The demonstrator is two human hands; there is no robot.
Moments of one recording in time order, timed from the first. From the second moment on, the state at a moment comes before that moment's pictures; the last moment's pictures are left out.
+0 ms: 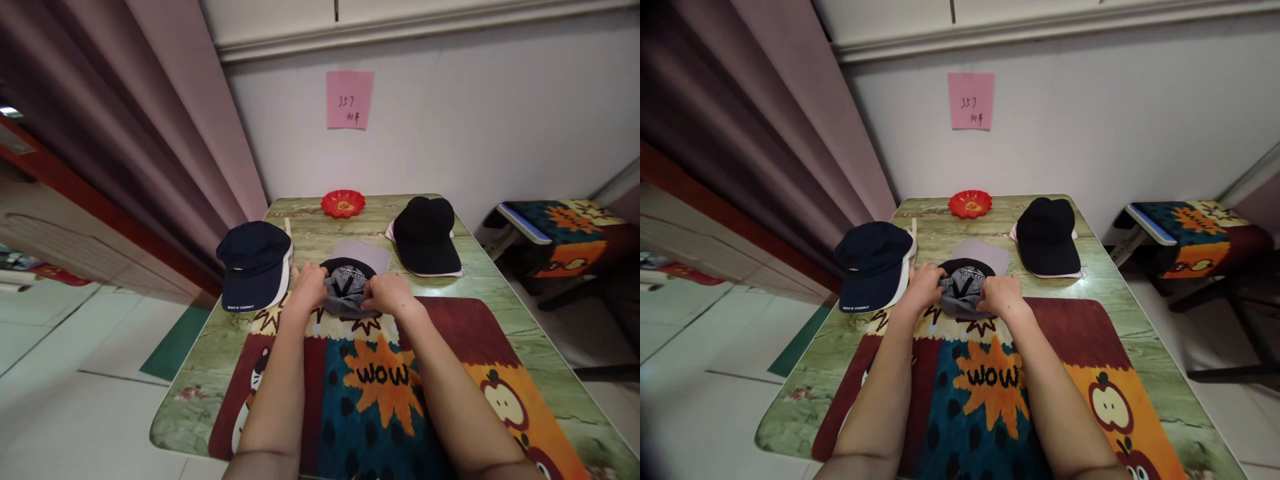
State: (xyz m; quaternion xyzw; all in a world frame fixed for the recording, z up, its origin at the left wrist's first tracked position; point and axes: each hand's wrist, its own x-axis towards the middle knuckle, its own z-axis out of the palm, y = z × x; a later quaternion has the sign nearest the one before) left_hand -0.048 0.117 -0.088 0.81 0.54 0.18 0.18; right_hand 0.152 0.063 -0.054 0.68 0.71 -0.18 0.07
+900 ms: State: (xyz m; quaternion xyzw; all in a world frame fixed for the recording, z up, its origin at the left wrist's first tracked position) left_hand -0.029 0.106 -0.056 0.63 0.43 0.40 0.50; right_hand 0.193 0.066 -0.058 0.61 0.66 -0.35 -0.27
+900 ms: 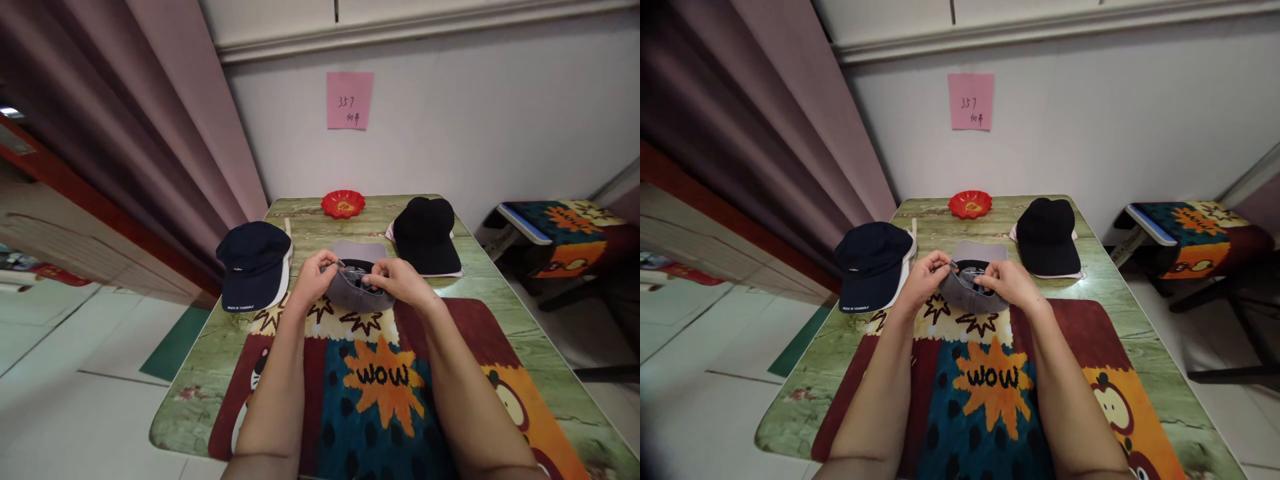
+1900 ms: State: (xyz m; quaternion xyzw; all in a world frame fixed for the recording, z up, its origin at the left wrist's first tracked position) left_hand -0.004 0.100 -0.057 0.65 0.37 0.45 0.48; right_hand 0.165 0.065 -0.052 0.51 0.51 -0.47 -0.51
